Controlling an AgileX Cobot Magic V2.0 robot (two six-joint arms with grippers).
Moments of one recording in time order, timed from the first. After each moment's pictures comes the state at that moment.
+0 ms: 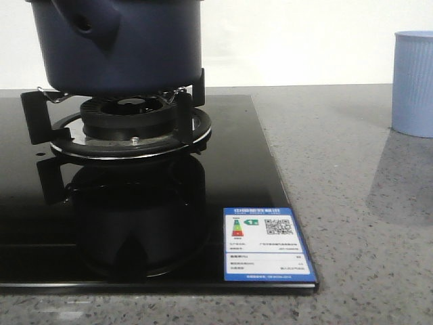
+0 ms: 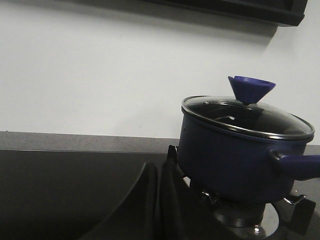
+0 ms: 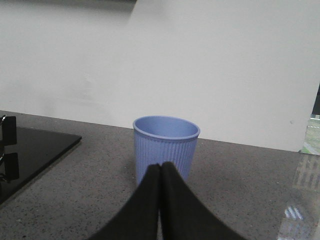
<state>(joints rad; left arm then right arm) -0.23 0.16 -0.21 -0.64 0.03 0.52 -0.15 0.14 -0.09 -1.15 -0.26 1.04</state>
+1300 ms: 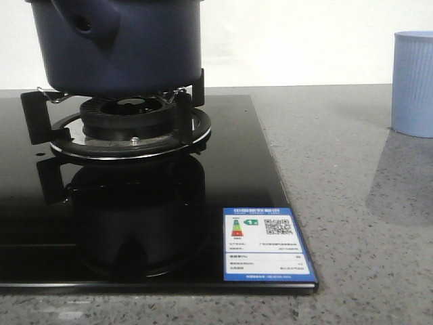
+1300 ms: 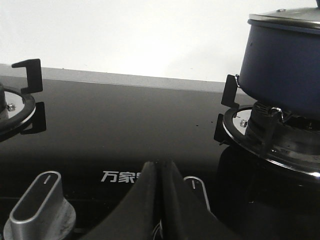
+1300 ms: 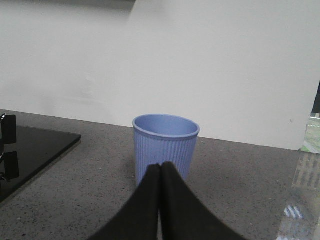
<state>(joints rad) -0.07 0.00 0.00 -0.11 0.12 0.03 -0.15 0.14 -0.09 -1.15 -0.26 1.04</state>
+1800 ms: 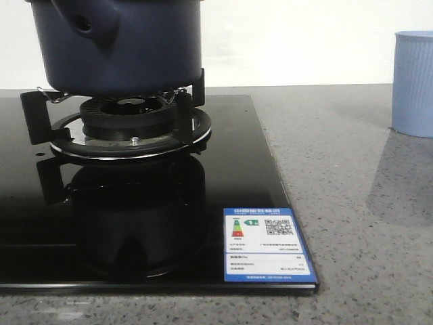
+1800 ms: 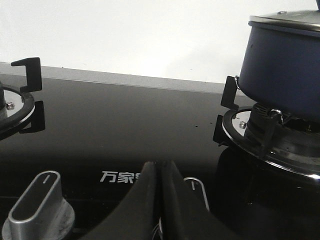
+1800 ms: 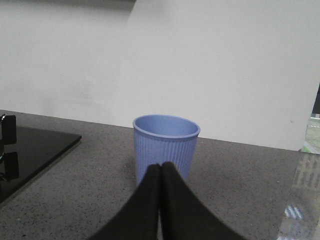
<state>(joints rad) -0.07 0.00 0.00 -0.12 0.12 0.02 -0.15 0.14 -0.09 -1.15 -0.26 1.04</state>
